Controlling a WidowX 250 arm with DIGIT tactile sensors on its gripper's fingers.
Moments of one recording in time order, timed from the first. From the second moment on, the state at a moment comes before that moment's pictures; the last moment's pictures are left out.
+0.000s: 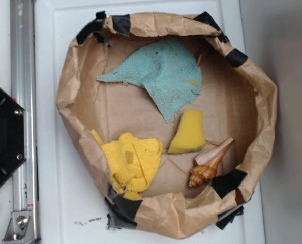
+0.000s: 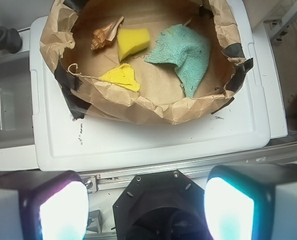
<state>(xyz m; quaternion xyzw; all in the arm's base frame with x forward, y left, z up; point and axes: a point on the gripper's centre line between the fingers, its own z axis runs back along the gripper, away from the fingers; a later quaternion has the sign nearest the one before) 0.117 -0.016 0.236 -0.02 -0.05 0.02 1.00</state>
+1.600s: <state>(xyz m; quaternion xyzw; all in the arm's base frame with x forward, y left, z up) 0.270 0.025 0.085 0.05 -0.11 0.38 0.92</state>
